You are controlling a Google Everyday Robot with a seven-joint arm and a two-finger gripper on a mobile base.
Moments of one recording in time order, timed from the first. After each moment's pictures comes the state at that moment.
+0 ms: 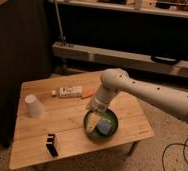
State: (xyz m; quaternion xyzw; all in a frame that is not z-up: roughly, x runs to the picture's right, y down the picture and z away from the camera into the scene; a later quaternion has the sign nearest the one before) arm -0.021 0.143 0.716 -0.43 -0.22 0.09 0.87
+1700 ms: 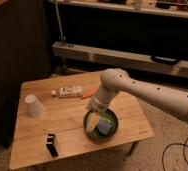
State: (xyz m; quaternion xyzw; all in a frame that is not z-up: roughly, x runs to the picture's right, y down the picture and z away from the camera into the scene) arm -0.021 0.142 0.715 -0.43 -0.22 0.09 0.87
